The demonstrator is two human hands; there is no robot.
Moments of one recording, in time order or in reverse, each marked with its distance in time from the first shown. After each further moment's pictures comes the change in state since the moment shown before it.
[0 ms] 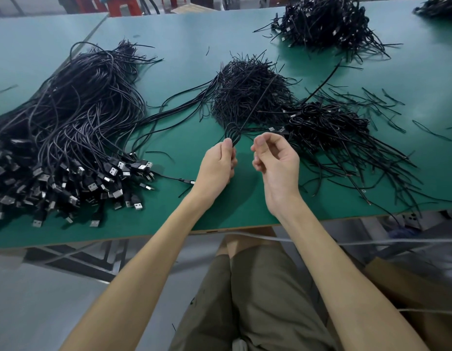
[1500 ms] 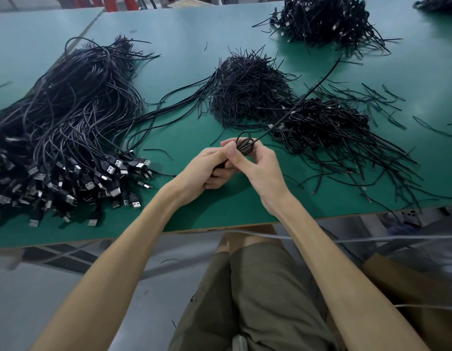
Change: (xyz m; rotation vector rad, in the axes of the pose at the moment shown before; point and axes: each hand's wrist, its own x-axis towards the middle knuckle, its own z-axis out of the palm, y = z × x) left_hand -0.002 0.001 -0.035 -0.200 -0.518 -0.110; right_hand -0.009 0.000 0.007 -0.316 -0.275 0.001
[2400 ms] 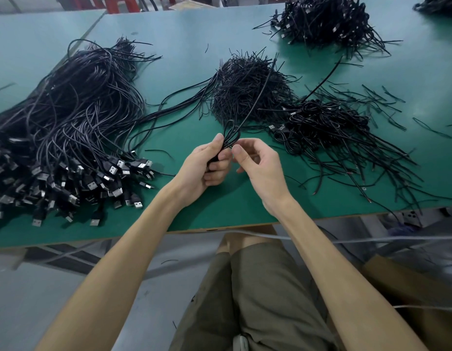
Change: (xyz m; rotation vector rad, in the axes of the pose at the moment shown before) left_hand -0.003 0.001 -0.002 -0.194 0.070 0.037; right_hand 0.003 0.003 0.000 -0.059 0.061 -0.046
